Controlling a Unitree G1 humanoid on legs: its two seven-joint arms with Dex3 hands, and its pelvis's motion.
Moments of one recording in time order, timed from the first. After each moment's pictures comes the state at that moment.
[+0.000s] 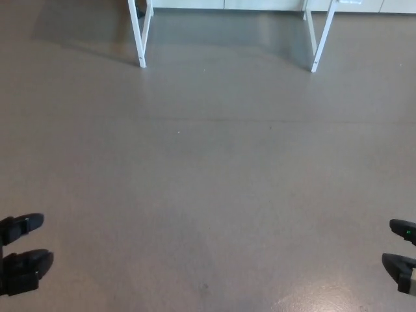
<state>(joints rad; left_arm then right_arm) -0.06 0.47 0.20 0.54 -0.12 0.19 -0.35 -0.12 -0.37 -0.19 0.68 0.08 0.09 0.34</state>
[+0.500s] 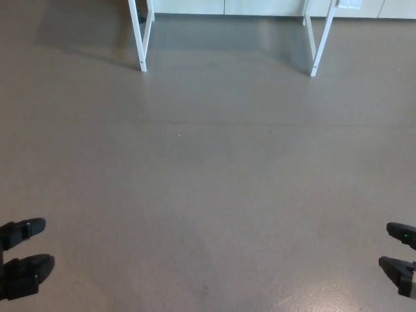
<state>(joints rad) -0.04 0.46 0.20 0.53 -0.13 0.22 -0.37 -0.11 -0.37 -0.19 0.68 0.10 0.09 0.36</state>
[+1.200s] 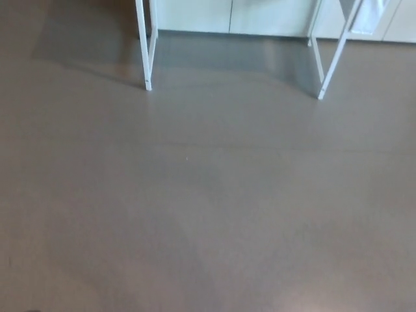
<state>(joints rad) 0.30 0.43 0.18 0.46 -0.14 0.22 -0.39 0.23 -0.36 -0.15 0.64 0.09 0.04 0.36</state>
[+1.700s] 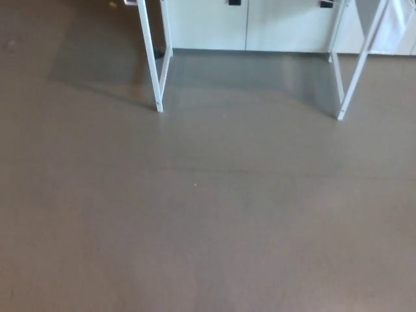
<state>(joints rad) 0.36 0.42 0.16 0.46 -0.13 0.18 -0.39 0.24 -0.37 -0.14 0.72 0.08 -0.03 0.37</state>
